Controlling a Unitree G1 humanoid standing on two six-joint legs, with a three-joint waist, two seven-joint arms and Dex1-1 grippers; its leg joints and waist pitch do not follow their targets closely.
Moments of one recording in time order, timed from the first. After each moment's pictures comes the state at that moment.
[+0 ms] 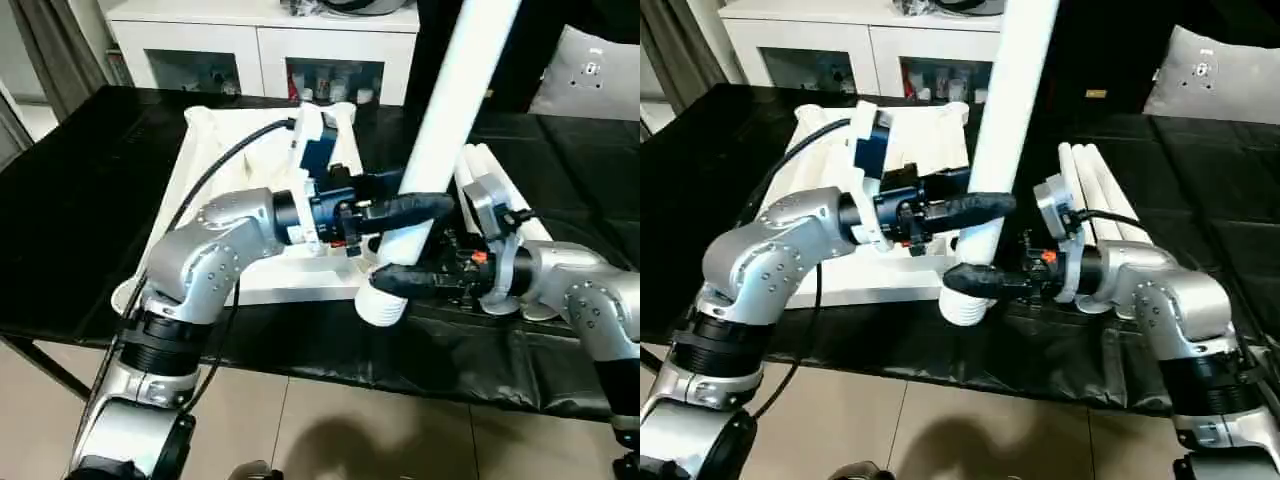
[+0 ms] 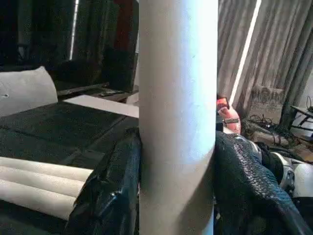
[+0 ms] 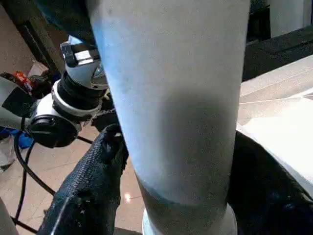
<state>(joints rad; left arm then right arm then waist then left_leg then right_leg) -0.68 0.19 -0.14 -0.02 -0.63 0.61 -0.94 -0.47 -0.55 0.08 0.02 0.70 0.69 1.24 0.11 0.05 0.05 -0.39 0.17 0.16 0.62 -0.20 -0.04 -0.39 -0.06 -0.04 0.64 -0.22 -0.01</state>
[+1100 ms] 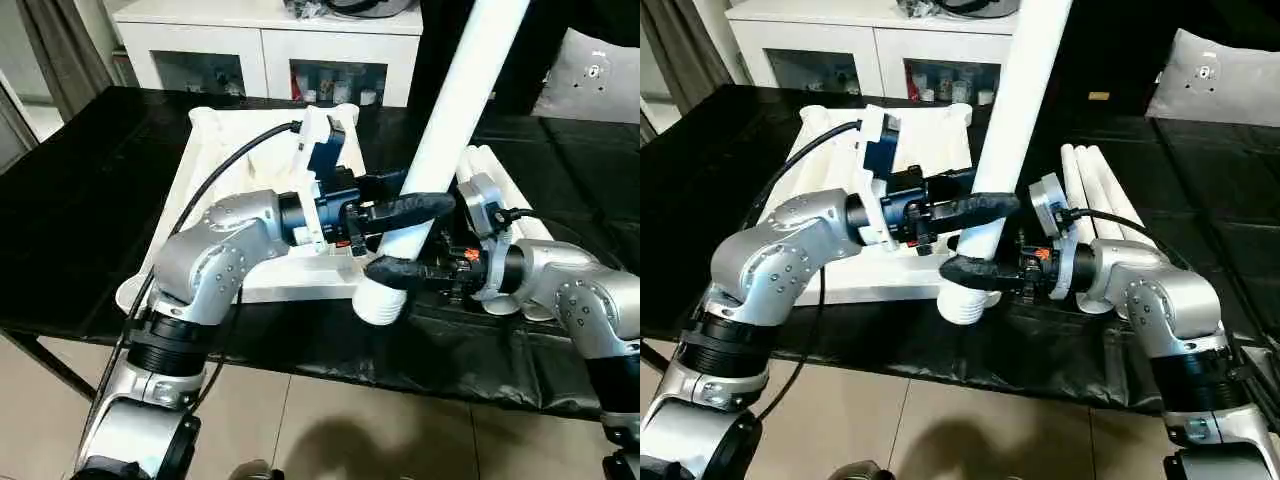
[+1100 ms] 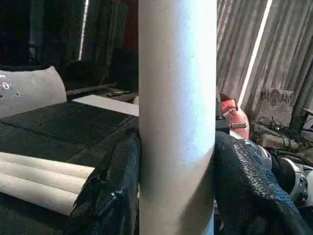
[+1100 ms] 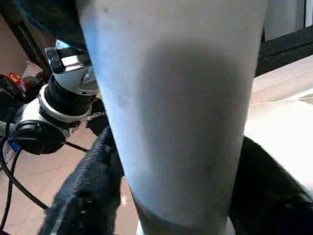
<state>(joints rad) -0.68 0.17 -0.14 0.00 -0.61 0.60 -0.91 -0.48 -0.51 0.08 0.05 0.66 0.67 1.22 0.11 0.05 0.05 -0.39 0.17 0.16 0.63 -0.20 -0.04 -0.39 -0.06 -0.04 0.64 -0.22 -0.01</state>
